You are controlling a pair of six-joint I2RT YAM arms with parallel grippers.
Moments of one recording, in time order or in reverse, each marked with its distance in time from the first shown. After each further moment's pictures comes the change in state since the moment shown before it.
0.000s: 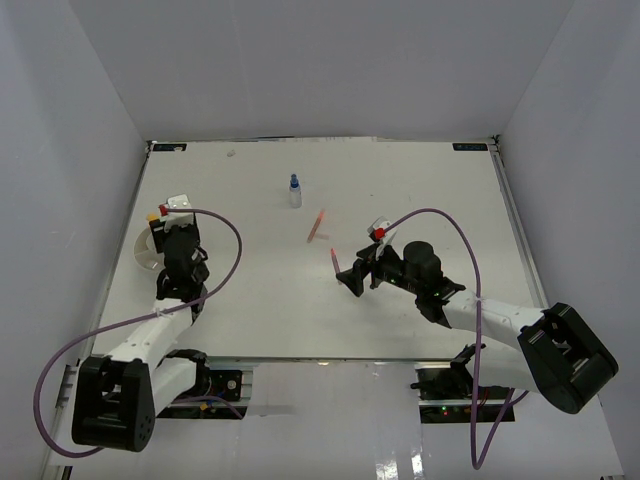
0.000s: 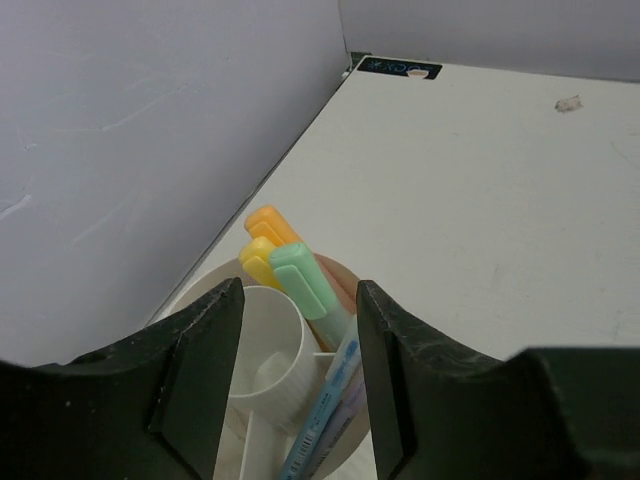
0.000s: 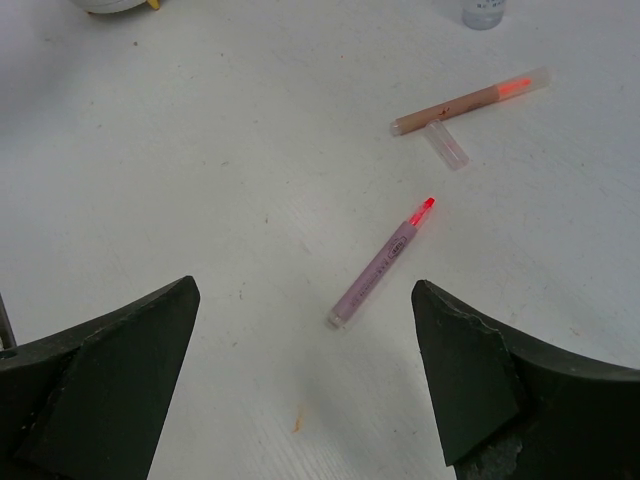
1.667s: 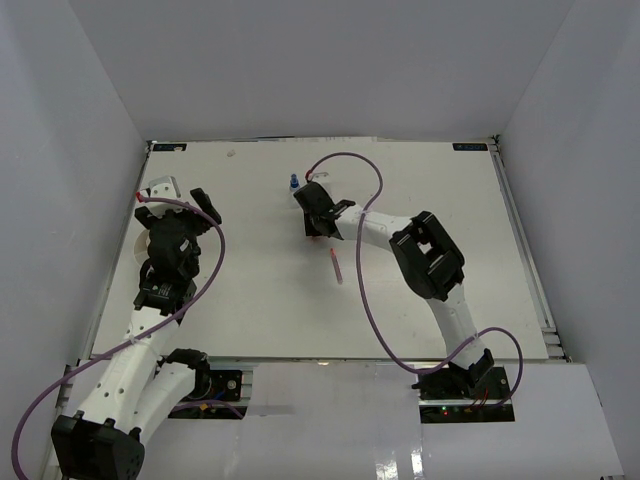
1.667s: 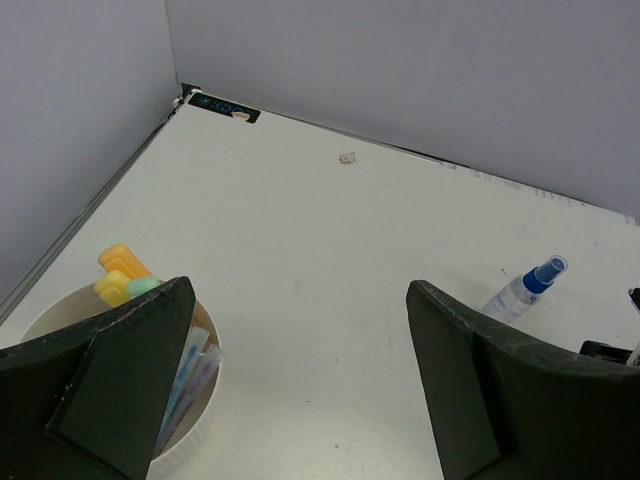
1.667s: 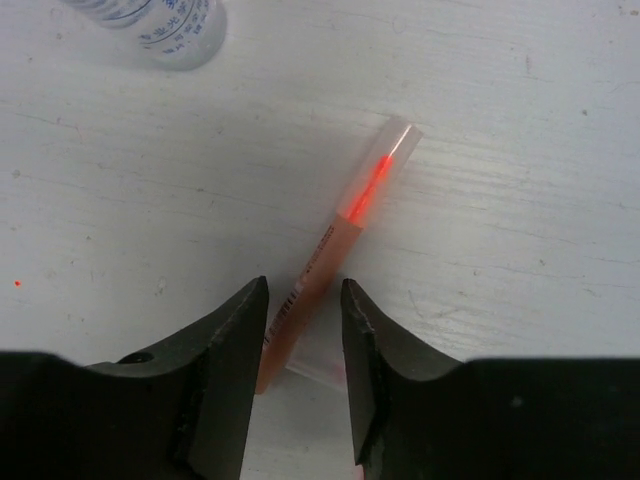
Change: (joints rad) left arm -0.104 -0.248 0.295 -0.556 0.179 -0.382; right arm 0.120 1.003 1.236 -0.867 0.664 0.367
